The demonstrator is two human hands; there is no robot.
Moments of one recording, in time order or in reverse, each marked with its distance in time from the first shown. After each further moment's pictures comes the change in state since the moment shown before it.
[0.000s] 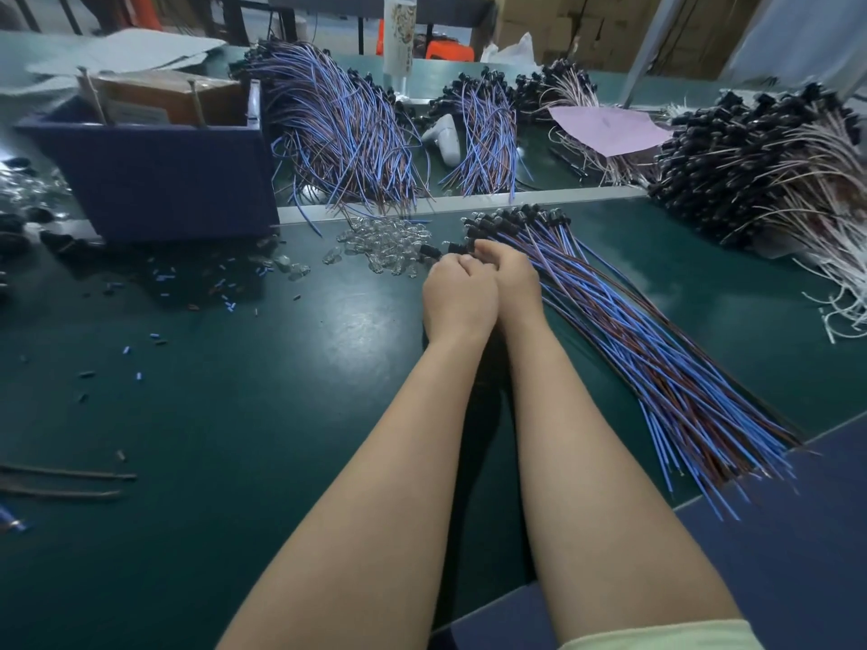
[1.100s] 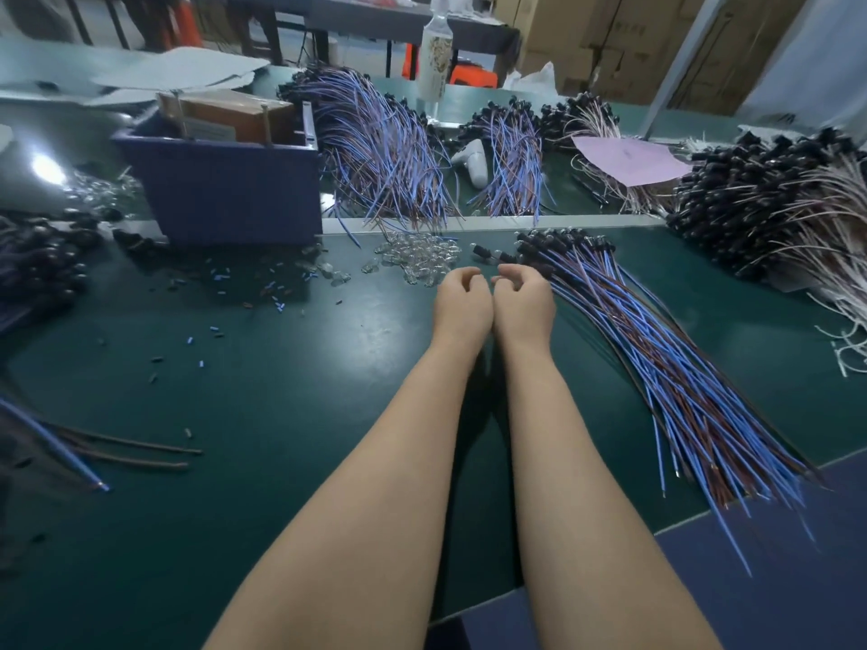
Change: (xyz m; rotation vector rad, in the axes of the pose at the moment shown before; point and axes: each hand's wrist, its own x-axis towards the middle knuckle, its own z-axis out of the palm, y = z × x) left_hand 0.000 -0.005 -0.027 -0.247 -0.057 -0.079; right_hand -0.036 -0.029 0.013 0.144 0.211 0.111
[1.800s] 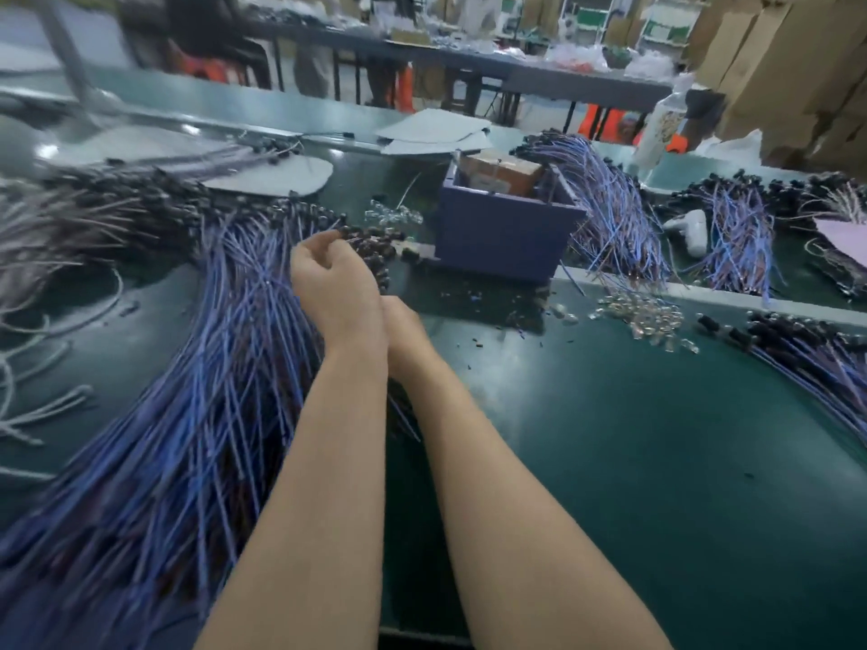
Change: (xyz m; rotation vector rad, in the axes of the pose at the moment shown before) left_hand -0.060 0.037 -0.297 -0.332 0.963 0.158; right_hand -0.203 -0.136 0.191 -0.136 -1.000 -0.458
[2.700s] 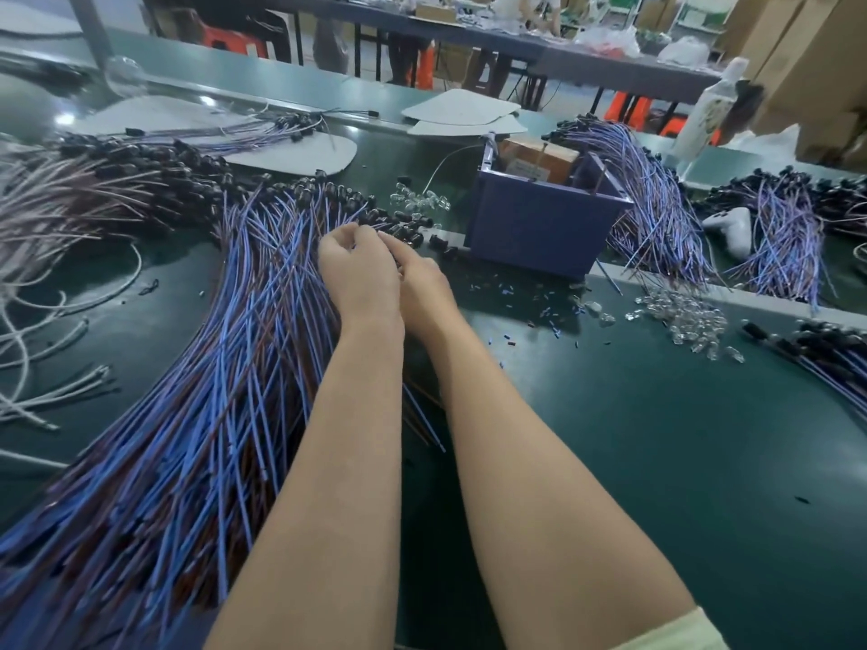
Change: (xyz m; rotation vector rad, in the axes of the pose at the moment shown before) left_hand 0.031 -0.014 0.002 -0.028 -0.069 -0.142; right_hand 0.044 0.003 0.006 0.014 0.094 0.047
